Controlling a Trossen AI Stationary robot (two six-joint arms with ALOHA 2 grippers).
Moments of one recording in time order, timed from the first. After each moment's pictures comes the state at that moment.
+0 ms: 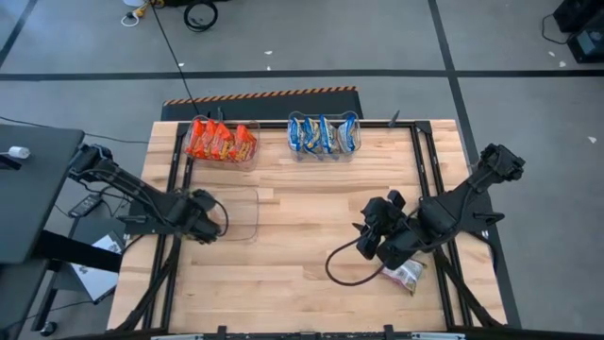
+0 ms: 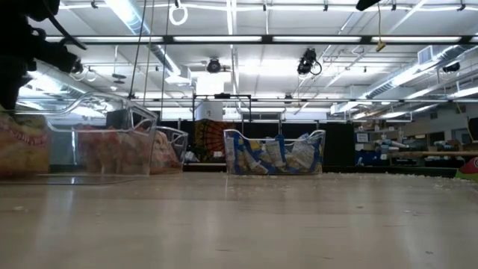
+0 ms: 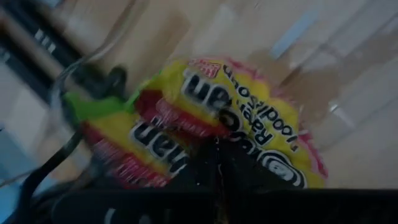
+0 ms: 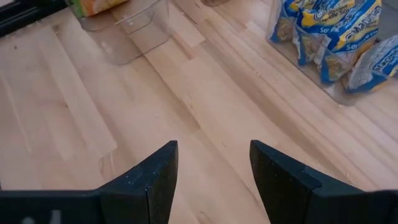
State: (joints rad) left arm -0.48 1.13 0.73 -1.36 -0.23 -1.19; right arm 0.62 1.45 1.41 -1.17 0.70 1.15
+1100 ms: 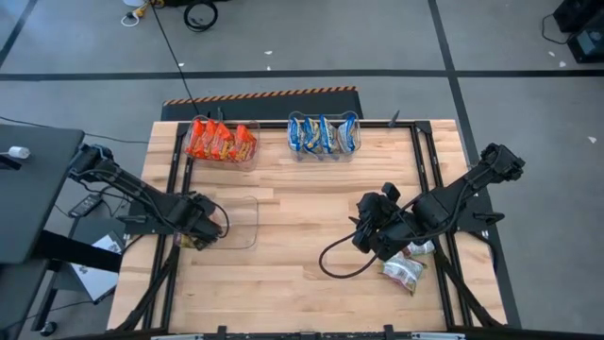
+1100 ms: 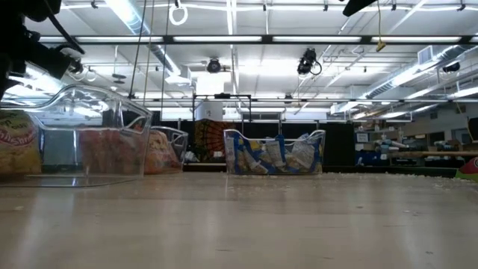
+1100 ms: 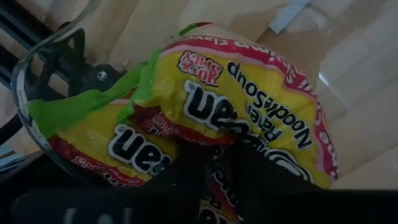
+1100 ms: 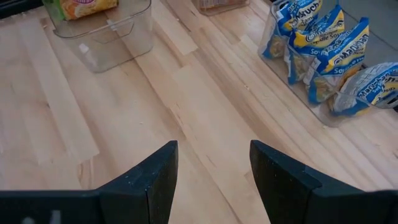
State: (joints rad) left arm -0.49 1.14 0.72 -1.33 -0.07 -1.17; right arm 0.55 1.45 1.41 -1.14 0.71 0.99
